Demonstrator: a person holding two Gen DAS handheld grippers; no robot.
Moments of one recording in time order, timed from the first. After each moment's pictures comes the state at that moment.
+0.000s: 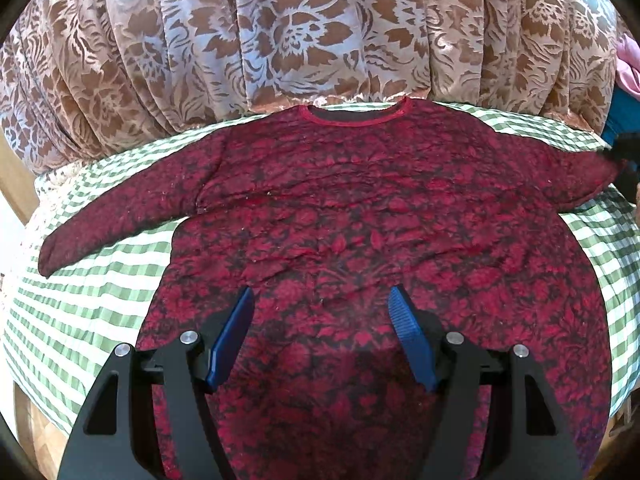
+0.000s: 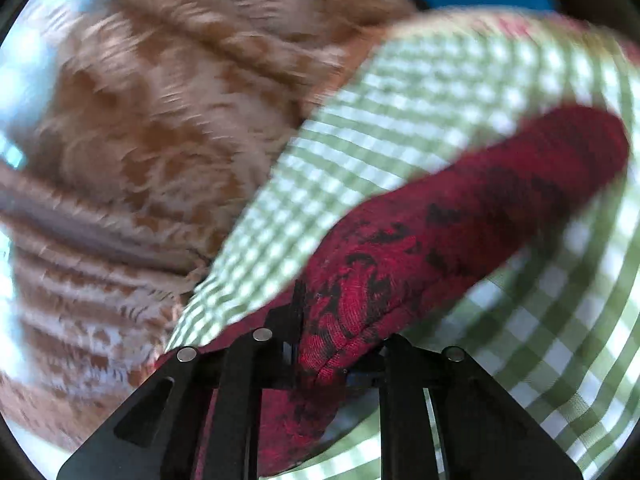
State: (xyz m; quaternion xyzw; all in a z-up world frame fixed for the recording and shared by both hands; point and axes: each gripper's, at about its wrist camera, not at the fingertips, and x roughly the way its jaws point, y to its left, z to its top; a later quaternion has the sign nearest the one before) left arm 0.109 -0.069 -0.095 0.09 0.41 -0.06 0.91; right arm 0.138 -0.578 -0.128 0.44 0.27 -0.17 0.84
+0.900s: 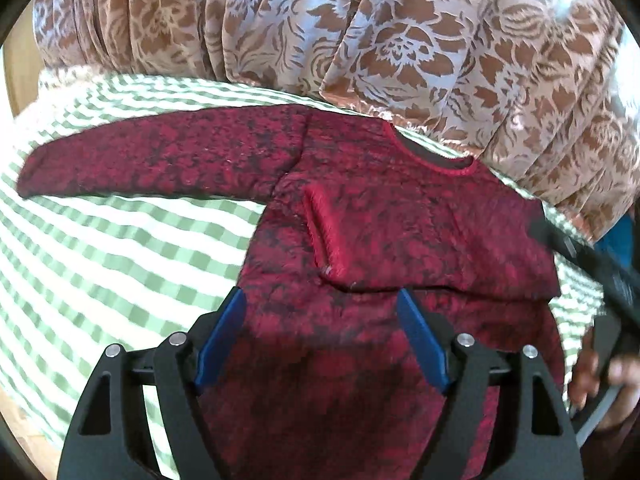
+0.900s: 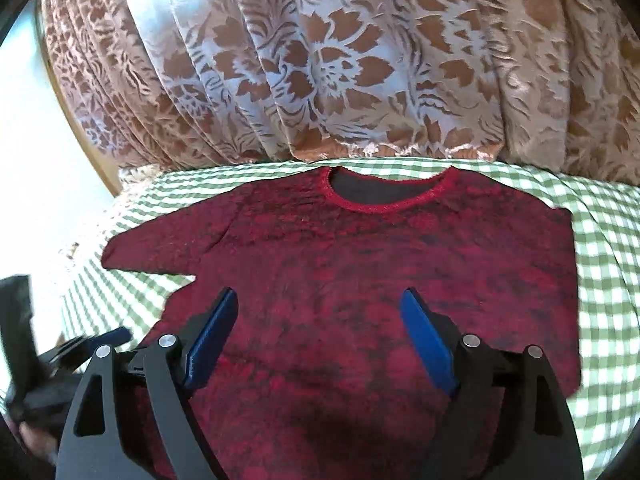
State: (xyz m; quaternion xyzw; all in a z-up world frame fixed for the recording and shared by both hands) left arm 0.169 0.044 -0.095 -0.10 0.44 -0.06 0.89; right arm 0.189 -0.219 -0.081 0.10 0.37 0.16 0.91
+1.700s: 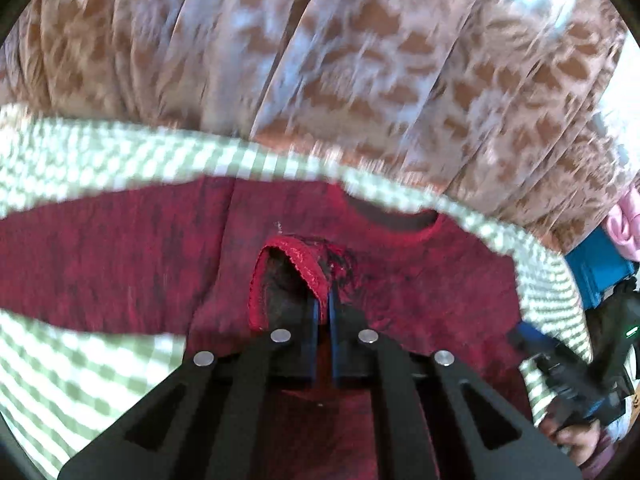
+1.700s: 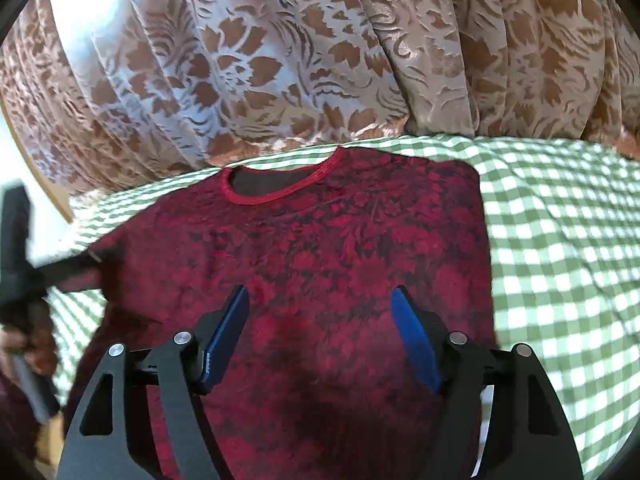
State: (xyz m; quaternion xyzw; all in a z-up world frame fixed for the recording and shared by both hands) left arm 0.278 0.012 -0.053 -0.10 0.41 -0.16 0.90; right arm 0.196 -0.288 -0.113 0.12 0.38 0.05 0.92
